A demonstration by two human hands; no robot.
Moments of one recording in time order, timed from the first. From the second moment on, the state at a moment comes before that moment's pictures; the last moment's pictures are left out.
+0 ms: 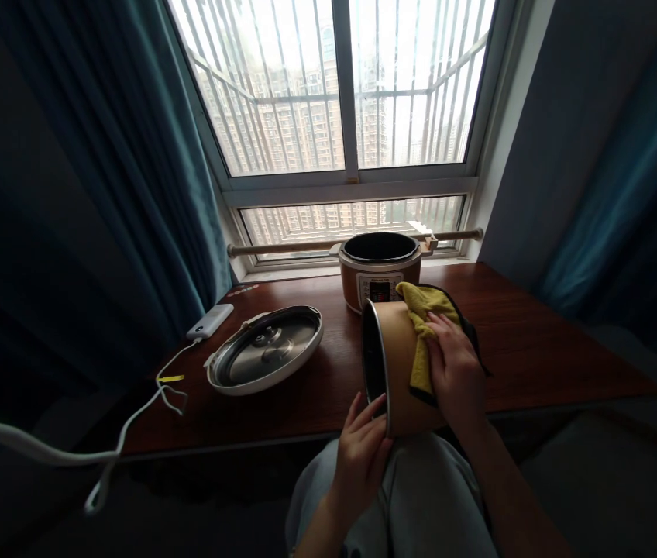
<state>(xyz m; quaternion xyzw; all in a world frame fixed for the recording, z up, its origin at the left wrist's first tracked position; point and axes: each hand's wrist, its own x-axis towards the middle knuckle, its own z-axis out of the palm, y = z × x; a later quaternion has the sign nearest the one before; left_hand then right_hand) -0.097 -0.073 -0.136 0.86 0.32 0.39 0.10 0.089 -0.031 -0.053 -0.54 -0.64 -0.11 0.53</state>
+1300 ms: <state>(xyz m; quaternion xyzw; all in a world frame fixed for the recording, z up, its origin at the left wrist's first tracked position) -0.084 -0.073 -0.120 0.80 0.40 0.41 0.16 0.089 -0.041 -0.090 -0.53 -0.60 -0.14 0.59</state>
